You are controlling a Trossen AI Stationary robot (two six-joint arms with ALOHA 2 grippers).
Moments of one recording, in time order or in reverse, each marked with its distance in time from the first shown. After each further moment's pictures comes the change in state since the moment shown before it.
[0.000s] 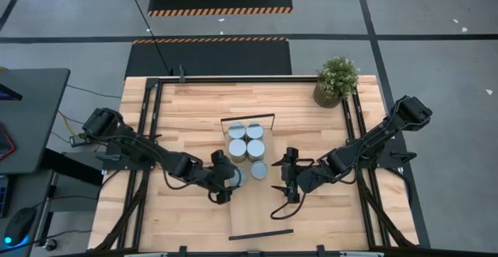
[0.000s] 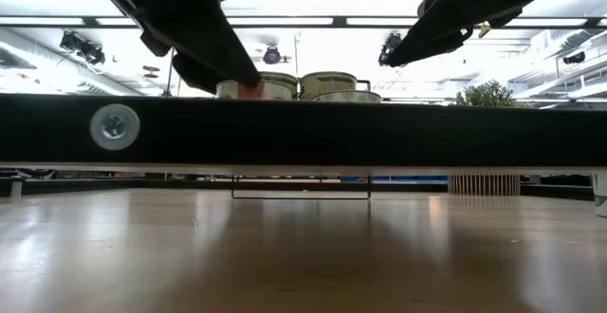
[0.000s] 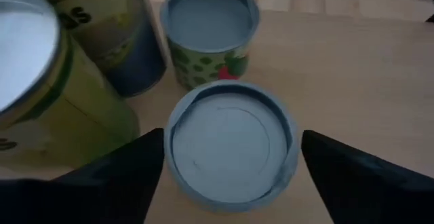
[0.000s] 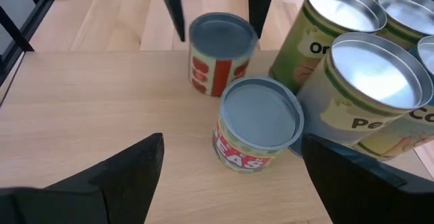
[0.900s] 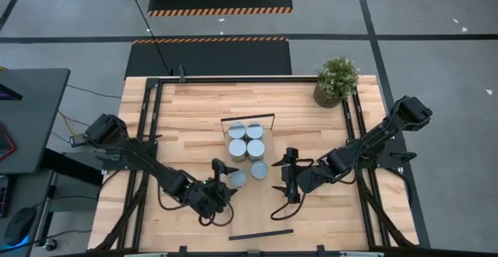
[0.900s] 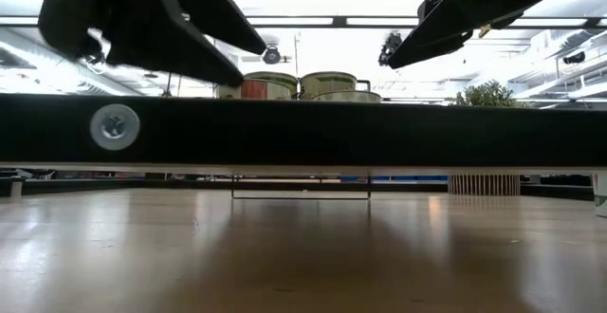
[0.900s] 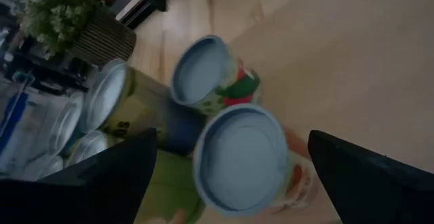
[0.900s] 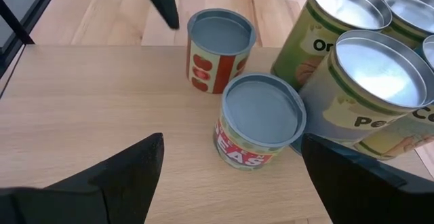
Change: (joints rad) left arm -0.182 0.076 0.059 0.007 -0.417 0.551; right arm 0.000 0.002 0.000 -0.008 -0.008 -0.011
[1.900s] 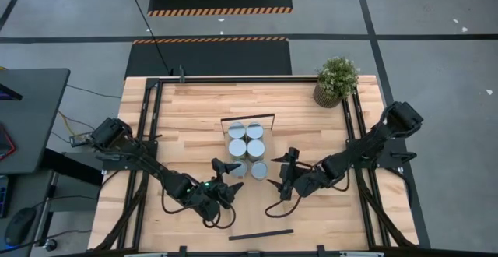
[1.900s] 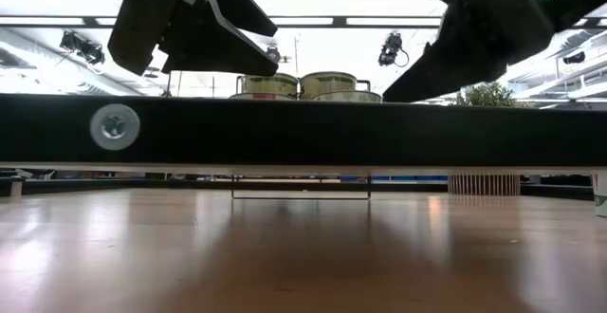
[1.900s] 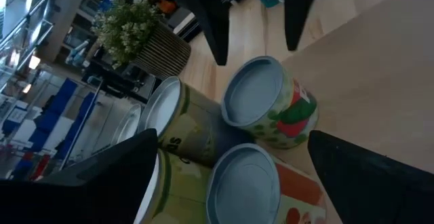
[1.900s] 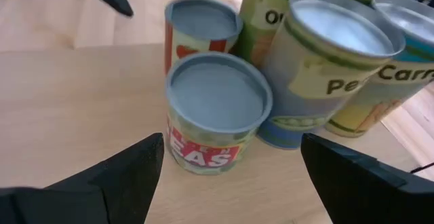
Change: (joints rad) left arm -0.010 0.068 -0.001 0.182 -0.215 0.111; right arm 0.005 0.125 -0.117 0.273 0.231 0.069
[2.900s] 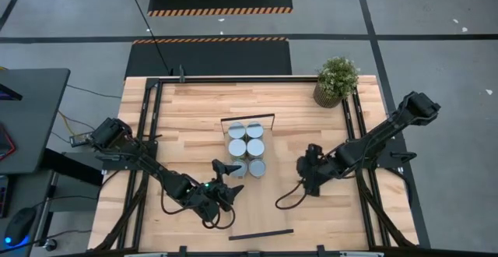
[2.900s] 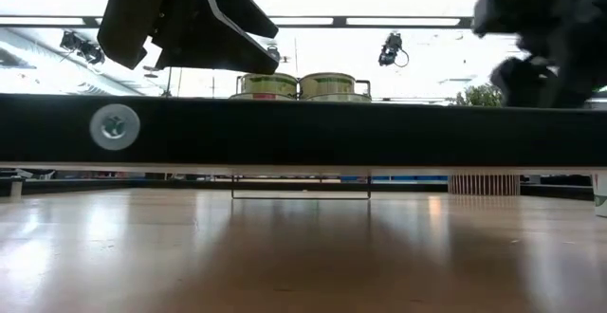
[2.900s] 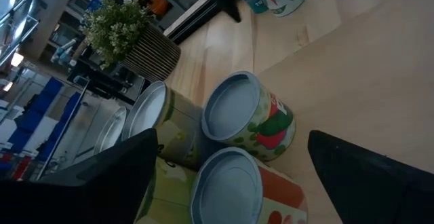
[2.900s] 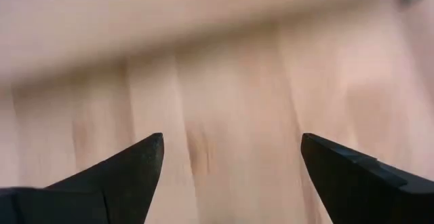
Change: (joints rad) left arm -0.002 0.000 0.000 0.006 0.036 -0.038; right arm -0.010 -0.257 0.028 -0.754 -0.415 0.311
